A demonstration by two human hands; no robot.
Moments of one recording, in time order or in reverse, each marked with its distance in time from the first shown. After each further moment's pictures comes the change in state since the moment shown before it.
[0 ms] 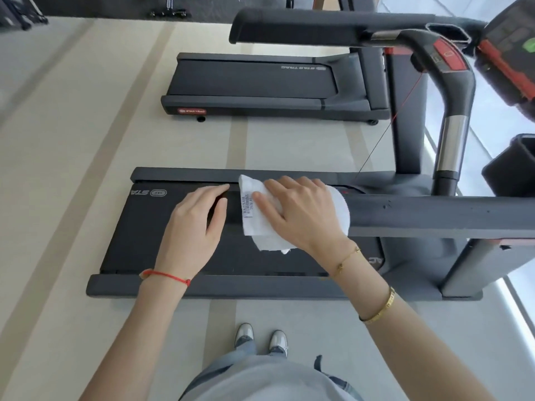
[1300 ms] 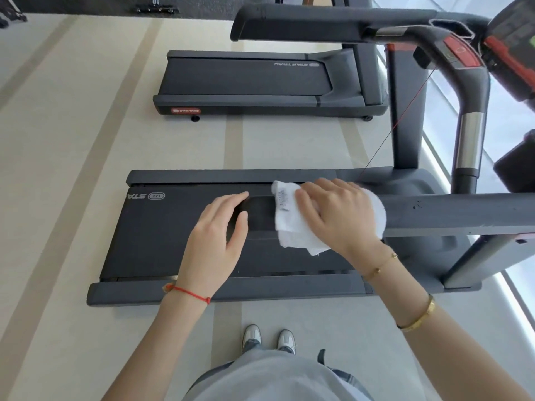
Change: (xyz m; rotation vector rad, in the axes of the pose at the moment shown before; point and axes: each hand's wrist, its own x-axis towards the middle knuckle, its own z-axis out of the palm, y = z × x) left_hand -0.006 -0.023 -0.002 -0.172 -0.024 0.043; right_hand -0.001 0.002 0.006 0.048 0.224 0.077
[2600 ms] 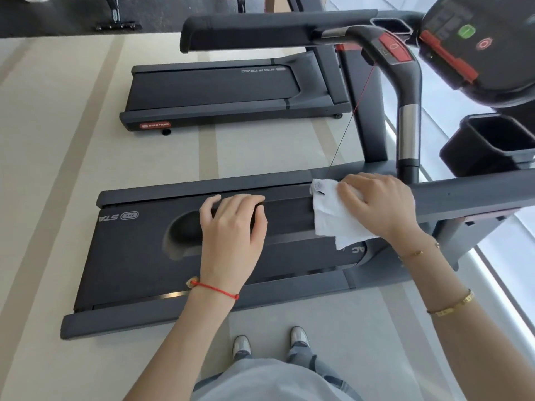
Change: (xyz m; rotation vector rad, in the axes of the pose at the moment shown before) left_hand 0.028 0.075 0.077 0.317 0.075 0.175; right_hand -0.023 0.137 -0.044 -0.055 -0.088 0.229
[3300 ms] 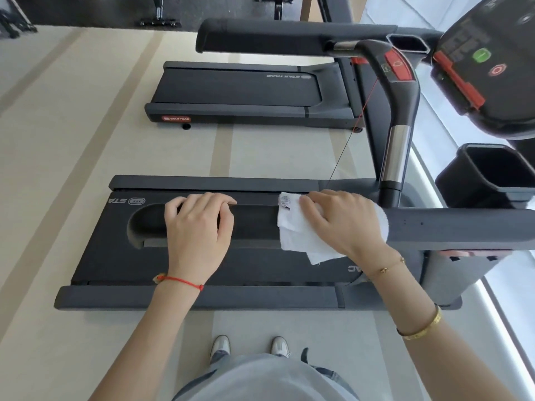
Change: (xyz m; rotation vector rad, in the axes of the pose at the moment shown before) left_hand 0.006 0.025 0.021 0.220 0.030 -0.172; right_hand 0.009 0.018 0.003 -0.017 -0.078 -0.153
